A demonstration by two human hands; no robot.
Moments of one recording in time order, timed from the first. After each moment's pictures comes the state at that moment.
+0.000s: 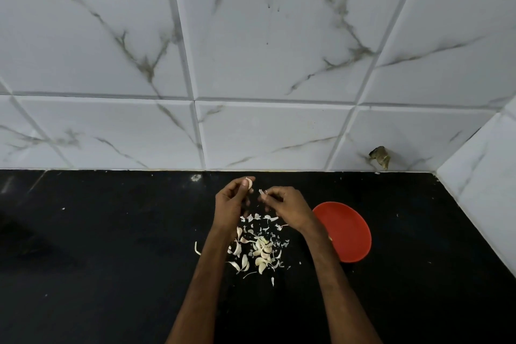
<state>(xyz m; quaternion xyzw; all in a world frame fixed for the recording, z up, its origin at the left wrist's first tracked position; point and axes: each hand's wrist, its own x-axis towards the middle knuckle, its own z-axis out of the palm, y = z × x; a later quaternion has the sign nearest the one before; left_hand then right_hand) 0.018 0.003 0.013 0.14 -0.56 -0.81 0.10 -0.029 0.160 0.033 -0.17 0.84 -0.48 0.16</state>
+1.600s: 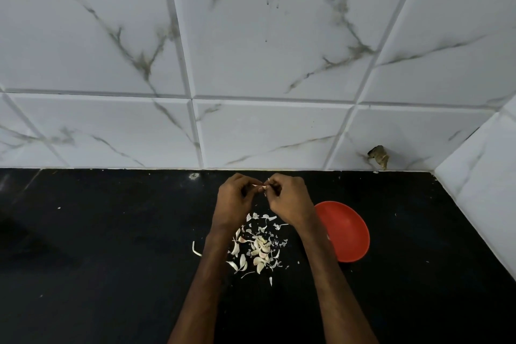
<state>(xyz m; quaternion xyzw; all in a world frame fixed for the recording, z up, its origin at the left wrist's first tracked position) 0.013 0.003 0.031 0.02 -0.85 -0.49 0.20 -0.030 0.152 0.053 -0.20 0.90 -0.39 -0.04</state>
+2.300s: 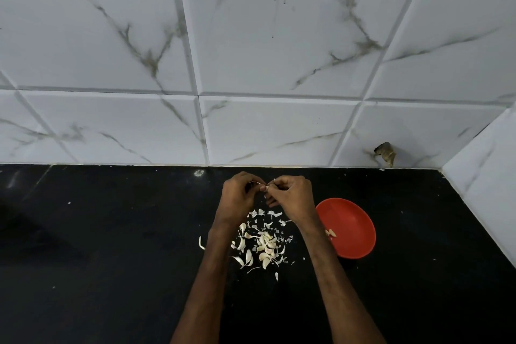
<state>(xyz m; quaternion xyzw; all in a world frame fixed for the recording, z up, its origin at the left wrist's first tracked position) 0.013 -0.007 0.031 0.02 -0.86 -0.48 0.16 -0.016 0.146 0.048 -0.12 0.80 -0.58 0.05</state>
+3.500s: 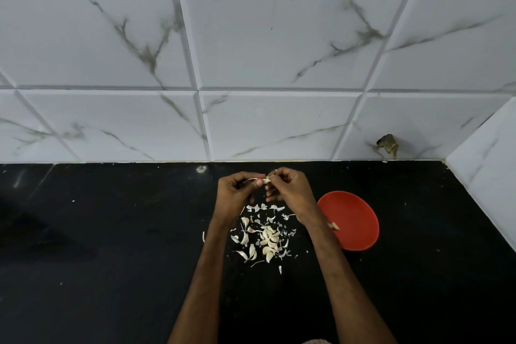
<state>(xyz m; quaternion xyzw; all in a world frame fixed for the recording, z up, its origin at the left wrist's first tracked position) 0.021 -0.012 0.017 0.03 -0.64 -0.76 0.11 -0.022 0.142 0.039 -0.06 0.71 -0.69 0.14</state>
